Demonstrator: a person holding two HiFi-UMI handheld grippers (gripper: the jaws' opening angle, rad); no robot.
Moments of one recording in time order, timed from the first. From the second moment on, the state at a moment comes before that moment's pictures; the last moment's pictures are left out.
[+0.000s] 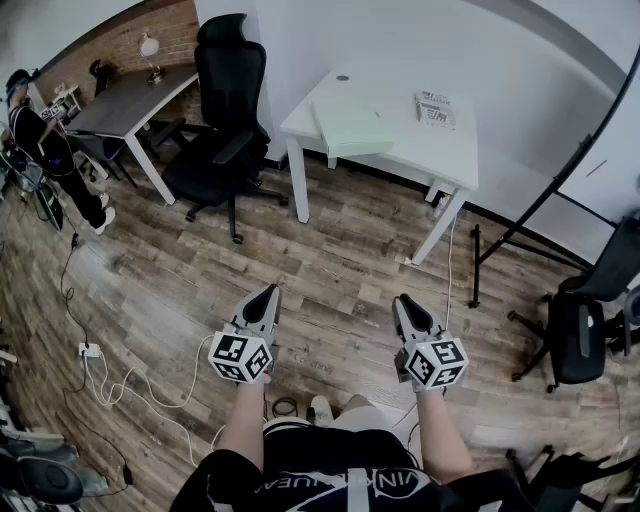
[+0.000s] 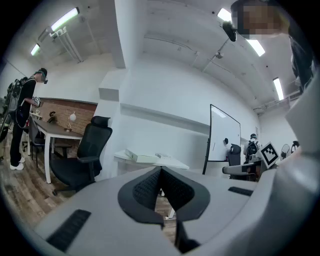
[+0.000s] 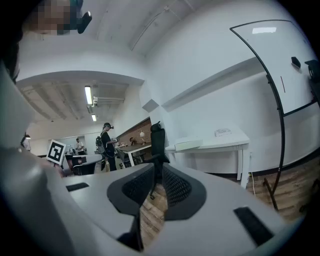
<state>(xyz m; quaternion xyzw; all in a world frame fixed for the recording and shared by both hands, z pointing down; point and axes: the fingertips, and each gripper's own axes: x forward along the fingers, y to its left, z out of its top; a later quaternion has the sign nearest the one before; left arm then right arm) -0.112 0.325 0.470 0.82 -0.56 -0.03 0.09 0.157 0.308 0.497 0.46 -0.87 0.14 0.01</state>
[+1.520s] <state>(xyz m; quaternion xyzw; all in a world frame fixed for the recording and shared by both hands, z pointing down) -0.136 0.297 0.476 0.82 -0.56 -0.04 0.10 0.126 0.275 0.501 0.45 -0.88 0.15 0.00</state>
